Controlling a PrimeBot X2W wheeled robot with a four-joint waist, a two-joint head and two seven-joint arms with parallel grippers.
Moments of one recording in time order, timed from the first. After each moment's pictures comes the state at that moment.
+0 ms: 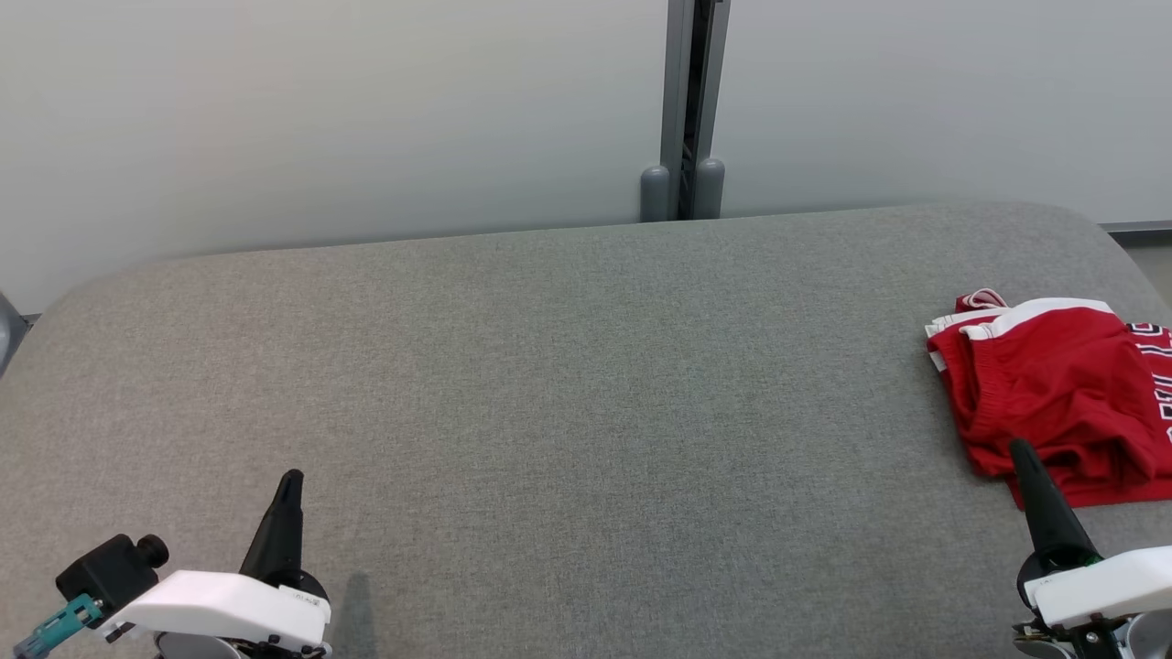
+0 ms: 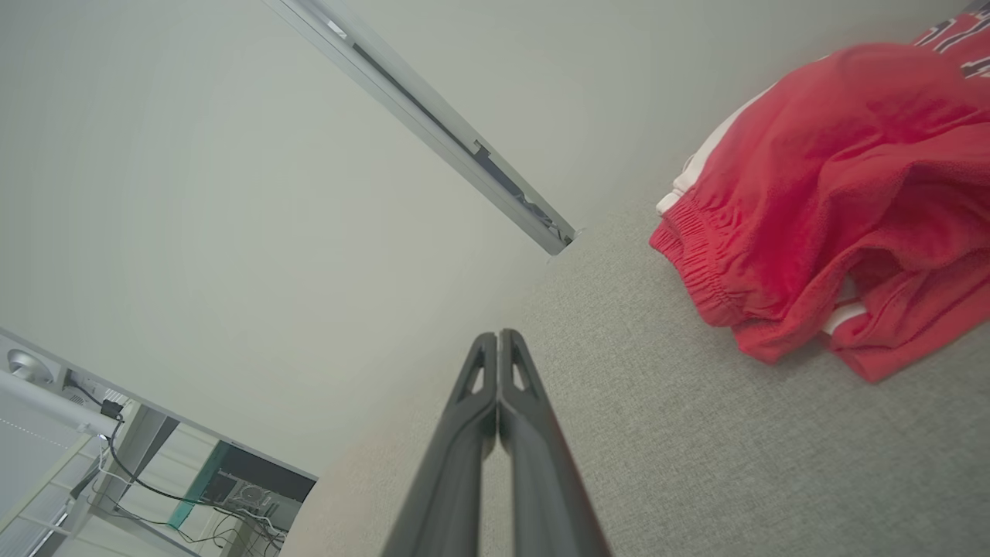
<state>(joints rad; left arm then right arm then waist) 0.02 0.20 -0.15 0.10 -1.04 0.11 -0.04 0.00 -0.09 -0.10 0.10 0.95 0.13 0.10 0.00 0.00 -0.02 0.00</state>
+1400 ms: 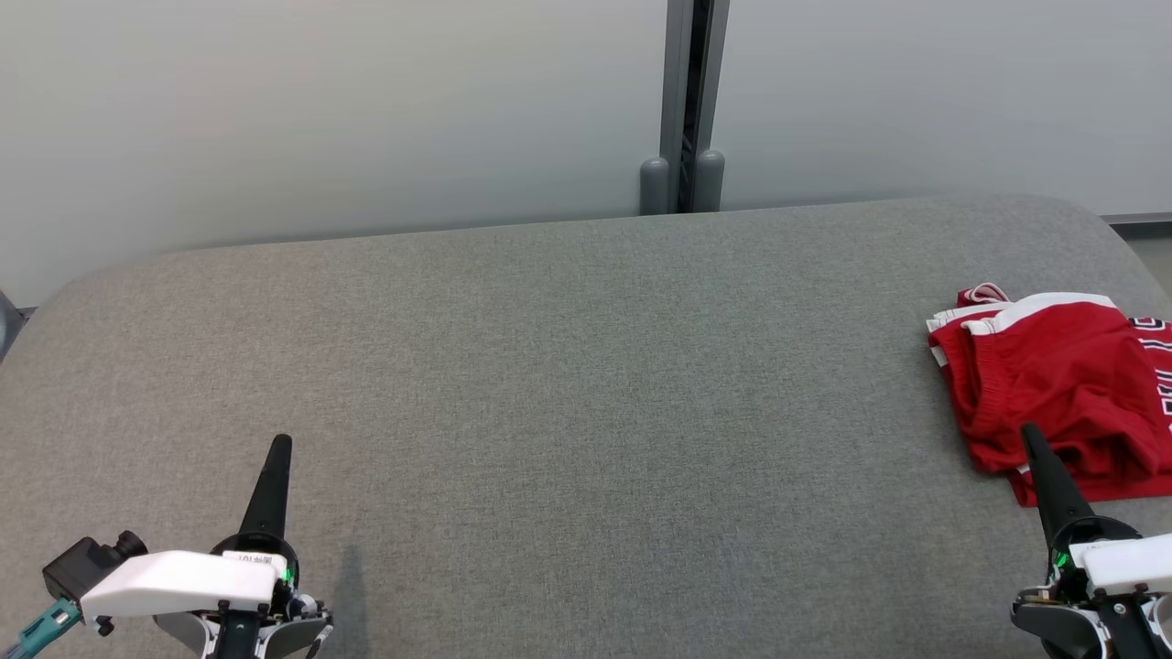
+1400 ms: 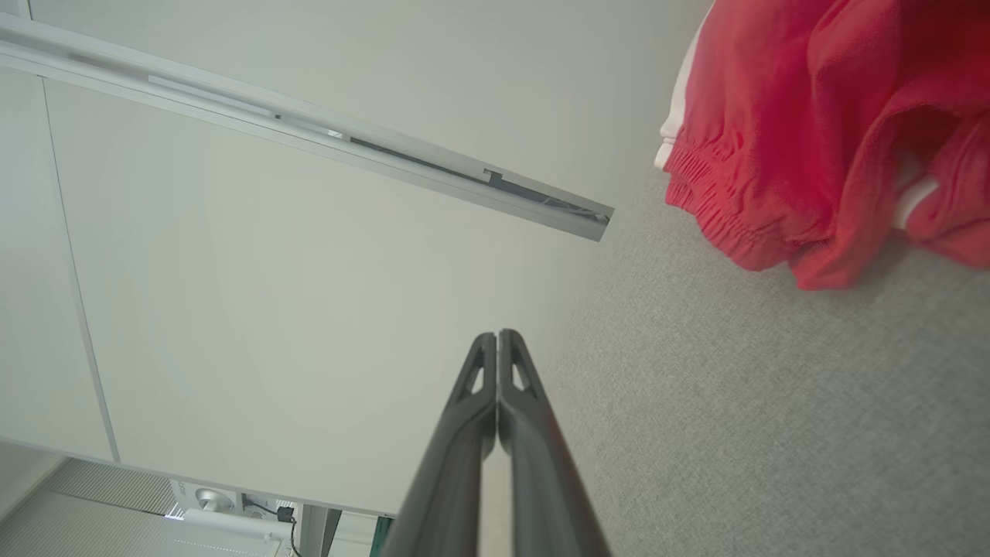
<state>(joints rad) -0.05 0.11 -0.03 0.19 -1.38 -0.03 0.01 -0.07 -0.07 -0.14 0.20 1.33 0.13 0.14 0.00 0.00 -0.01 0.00</state>
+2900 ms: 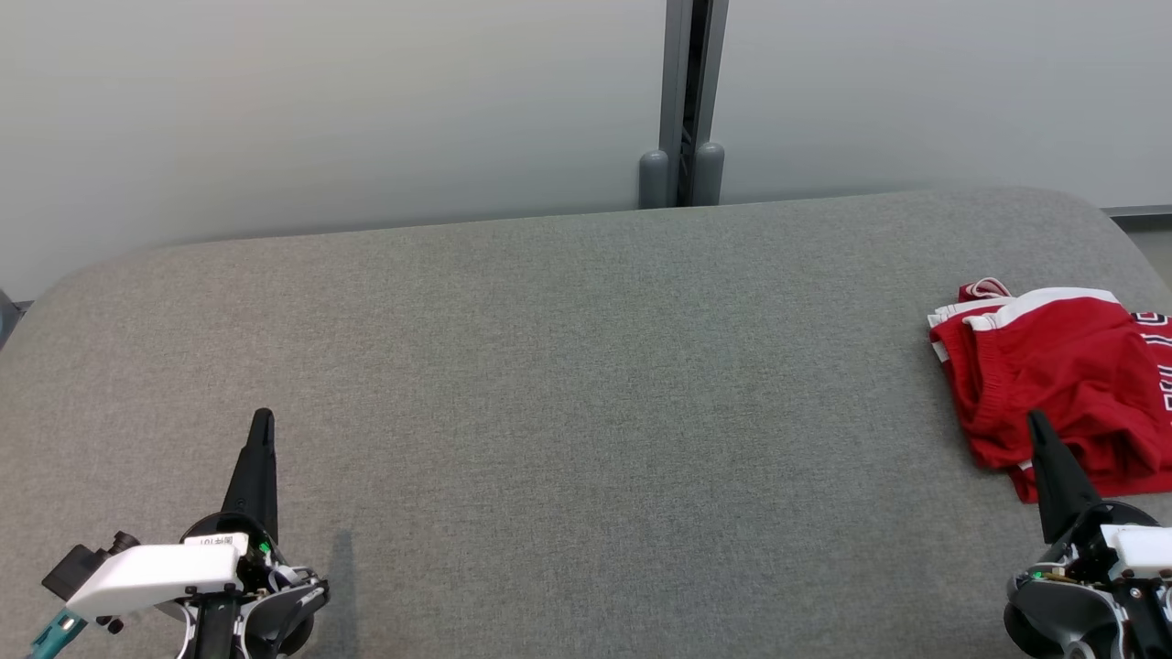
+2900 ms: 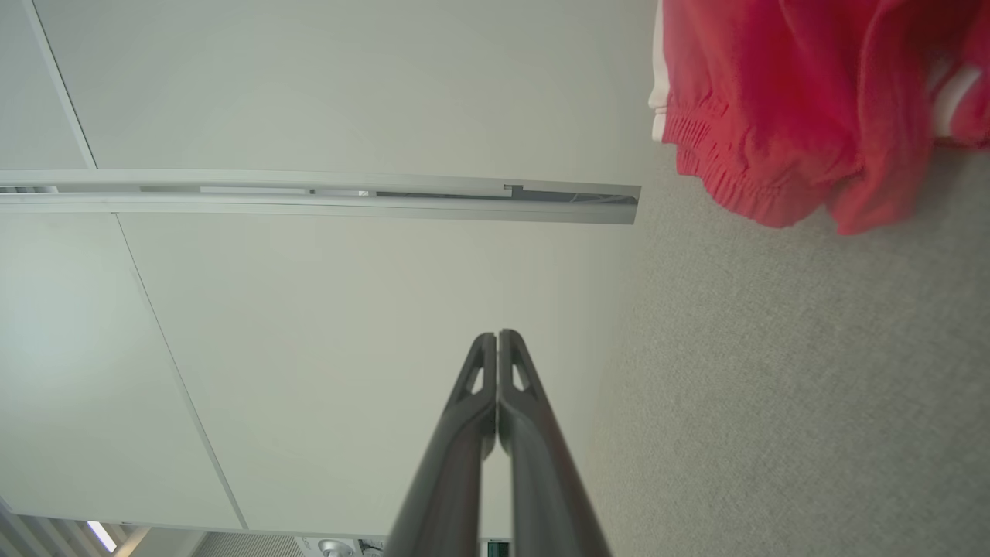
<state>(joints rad) -0.11 0.05 0.05 0.25 -1.62 -0.13 0.05 -0.12 -0.05 -0.18 0.27 1.60 0.13 0.17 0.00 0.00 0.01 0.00</state>
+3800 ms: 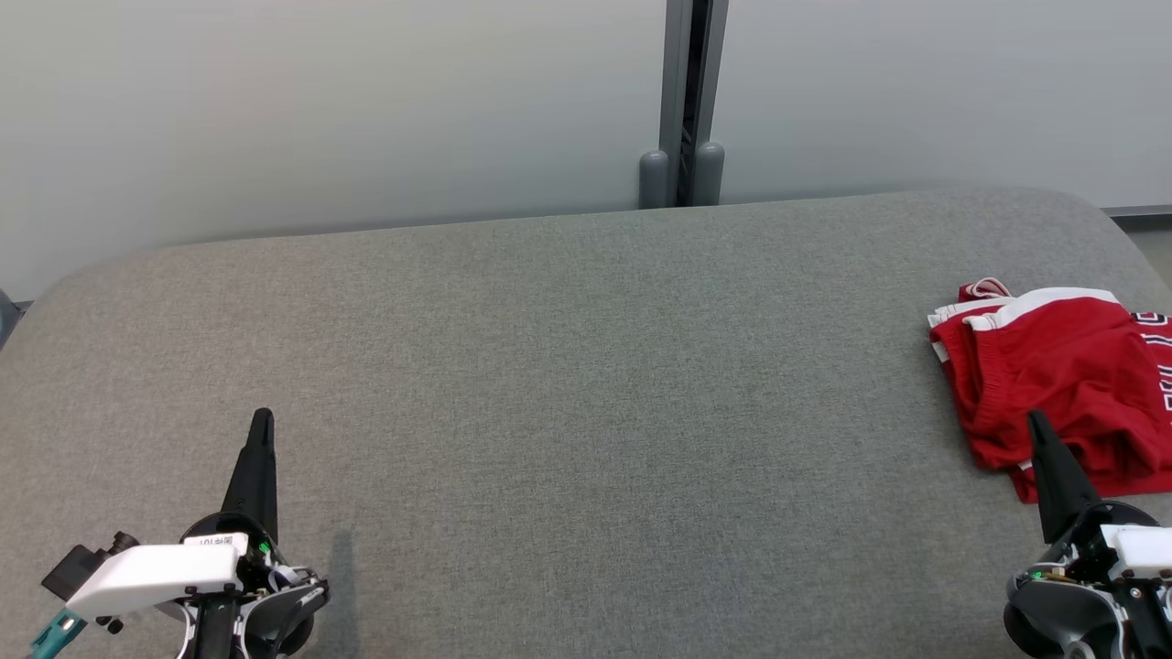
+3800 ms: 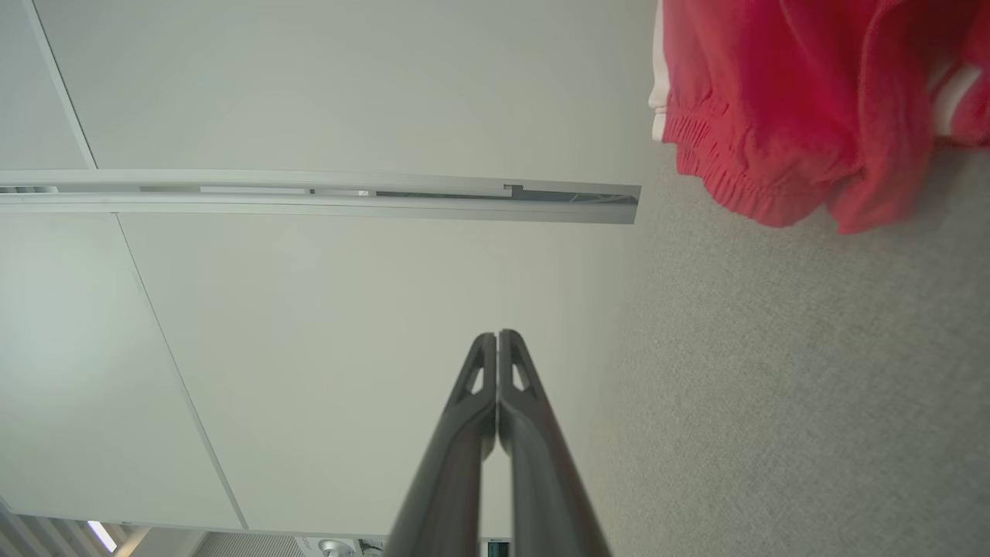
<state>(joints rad) -0.11 0.05 0.05 0.25 -1.62 -0.13 0.05 -0.12 -0.05 -0.18 0.27 1.60 0.13 0.17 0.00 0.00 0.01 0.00</state>
